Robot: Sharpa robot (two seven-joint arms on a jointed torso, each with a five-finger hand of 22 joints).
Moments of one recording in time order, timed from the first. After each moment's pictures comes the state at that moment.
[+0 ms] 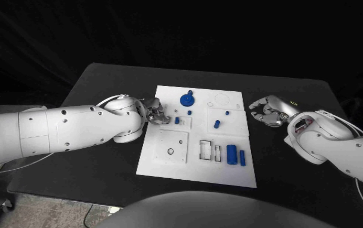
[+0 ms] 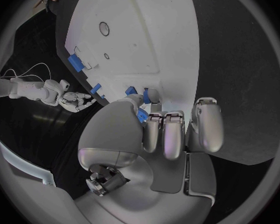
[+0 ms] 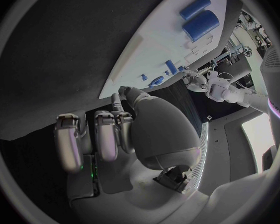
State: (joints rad) left arm 1.18 -0.86 -0.22 1.61 -1.23 -0.21 -0.58; left_hand 1.20 0.00 0.21 0.28 0.57 0.95 0.01 0.51 1.22 1.47 -0.04 1.57 1.31 1.47 -0.08 1.57 1.31 0.04 1.44 0.03 1.38 1.31; right arm 1.07 -0.93 -0.11 1.51 -1.41 -0.42 -0.22; right_hand 1.27 0.02 0.32 0.02 0.46 0.87 0.12 0.09 0.25 1.47 0.01 1.57 1.31 1.46 -0.04 1.57 1.31 0.01 1.47 0.06 1.57 1.31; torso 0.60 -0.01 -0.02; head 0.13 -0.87
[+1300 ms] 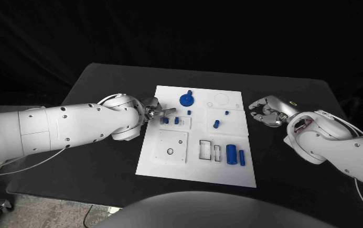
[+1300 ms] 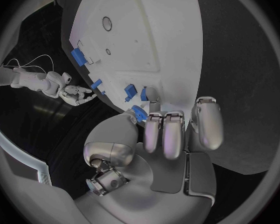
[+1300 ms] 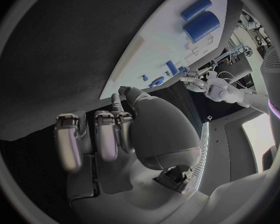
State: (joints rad) left arm 1.18 -0.86 -0.22 1.57 -1.13 -0.21 -0.51; left_hand 0.77 0.28 -0.12 0.29 0.14 0.98 0.03 0.49 1.14 1.47 -0.02 1.57 1.31 1.47 -0.07 1.57 1.31 0.04 1.43 0.04 1.37 1.31; right arm 1.07 -0.93 -0.11 1.51 -1.41 -0.43 -0.21; right_hand 1.27 0.02 0.32 0.02 0.46 0.87 0.12 0.09 0.25 1.47 0.01 1.57 1.31 1.46 -0.04 1.57 1.31 0.01 1.47 0.06 1.57 1.31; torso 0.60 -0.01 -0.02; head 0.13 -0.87
